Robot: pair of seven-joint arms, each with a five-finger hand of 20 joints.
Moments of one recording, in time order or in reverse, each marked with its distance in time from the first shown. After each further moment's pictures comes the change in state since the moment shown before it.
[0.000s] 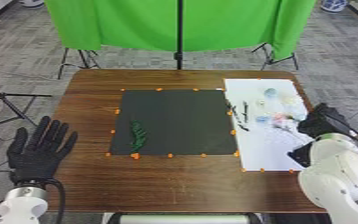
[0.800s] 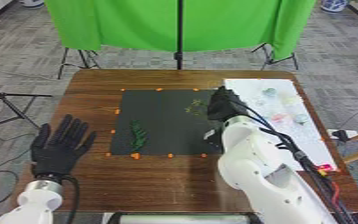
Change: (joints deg) left arm -4.6 1.6 5.2 1.7 0.2 1.5 -3.6; right arm 23.3 -17.8 -28.9 10.3 -0.3 -0.5 -7.3
